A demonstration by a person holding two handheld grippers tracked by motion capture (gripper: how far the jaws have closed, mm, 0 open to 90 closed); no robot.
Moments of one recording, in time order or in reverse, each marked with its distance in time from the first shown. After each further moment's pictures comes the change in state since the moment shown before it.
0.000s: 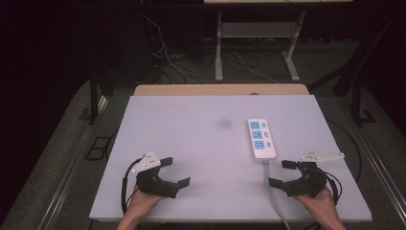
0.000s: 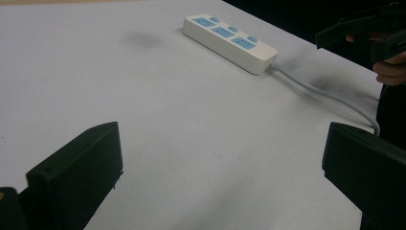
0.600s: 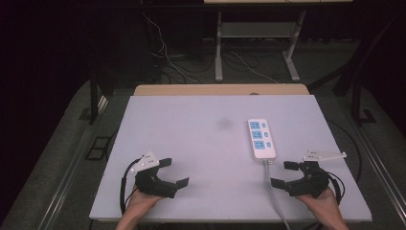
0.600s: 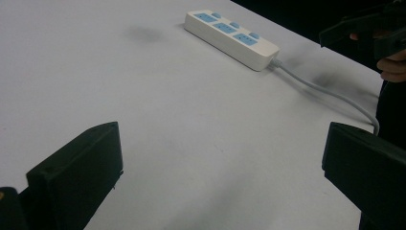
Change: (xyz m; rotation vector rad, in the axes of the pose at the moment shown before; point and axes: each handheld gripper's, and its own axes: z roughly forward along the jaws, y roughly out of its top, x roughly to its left) left arm 0.004 -0.003 -0.002 0.012 -0.004 -0.016; right arm -0.002 0.000 -0.005 0.027 -0.007 0.022
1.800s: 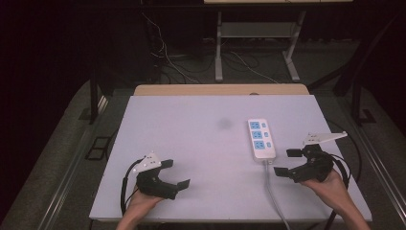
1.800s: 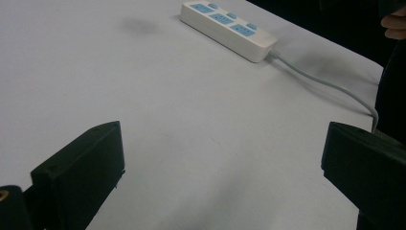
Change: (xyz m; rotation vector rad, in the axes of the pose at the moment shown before) left arm -0.001 -0.001 0.003 0.026 -0.011 0.011; right arm -0.007 0.046 -0.011 0.100 0.004 -0.061
